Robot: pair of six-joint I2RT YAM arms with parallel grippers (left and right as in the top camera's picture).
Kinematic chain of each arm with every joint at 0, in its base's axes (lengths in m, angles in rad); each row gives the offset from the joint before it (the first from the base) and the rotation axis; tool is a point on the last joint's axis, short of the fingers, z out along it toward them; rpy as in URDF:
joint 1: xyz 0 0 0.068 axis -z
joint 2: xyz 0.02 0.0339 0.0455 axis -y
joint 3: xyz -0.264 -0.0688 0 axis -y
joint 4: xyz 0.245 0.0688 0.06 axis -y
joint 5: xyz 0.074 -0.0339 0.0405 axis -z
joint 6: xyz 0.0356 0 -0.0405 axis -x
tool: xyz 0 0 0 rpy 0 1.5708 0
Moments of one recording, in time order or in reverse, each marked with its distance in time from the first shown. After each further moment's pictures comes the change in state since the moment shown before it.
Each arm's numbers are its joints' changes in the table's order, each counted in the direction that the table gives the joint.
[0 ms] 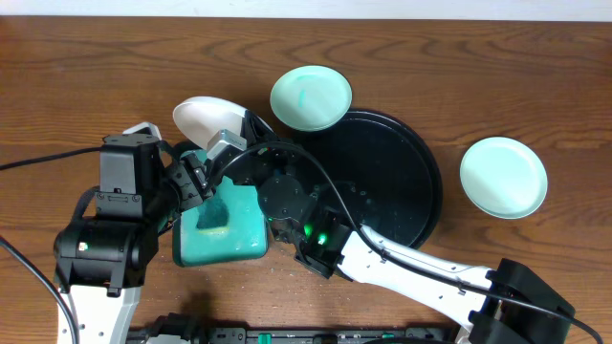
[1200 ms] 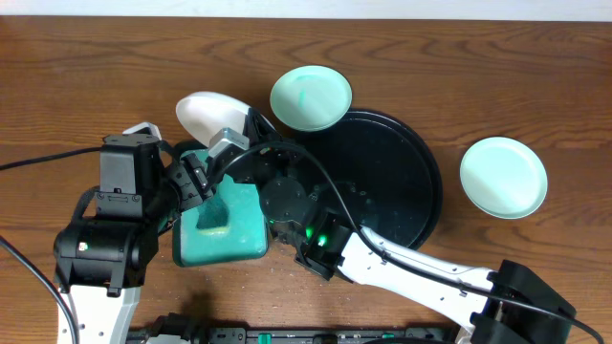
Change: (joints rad) left arm 0.000 0.000 0.000 0.000 0.000 0.000; right arm -0.007 0.005 -0.001 0.037 0.049 0.002
